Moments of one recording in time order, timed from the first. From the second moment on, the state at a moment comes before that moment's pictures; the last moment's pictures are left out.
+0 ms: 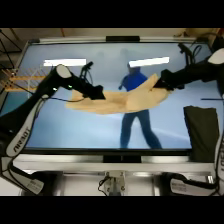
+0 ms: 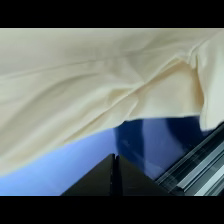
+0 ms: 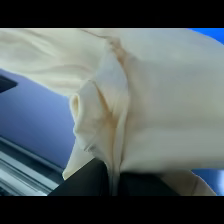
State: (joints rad) left arm -0.36 -1.75 1.62 0.83 -1.18 -1.43; right arm -0.10 -1.43 1.59 -0.91 1.51 1.41
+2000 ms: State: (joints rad) left arm 0.10 -1.07 1.55 1.05 -1.27 -1.49; right arm 0.15 -1.64 1.57 -1.11 1.36 1.53
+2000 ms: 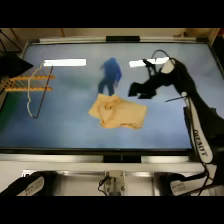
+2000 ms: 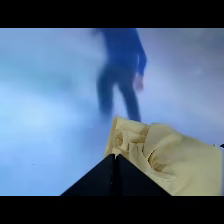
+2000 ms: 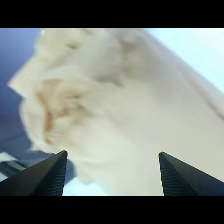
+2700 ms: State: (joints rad) left arm 0.10 -1.07 1.51 1.05 -1.27 -1.49; right arm 0.05 -1.66 1.13 -0.92 1.21 1.42
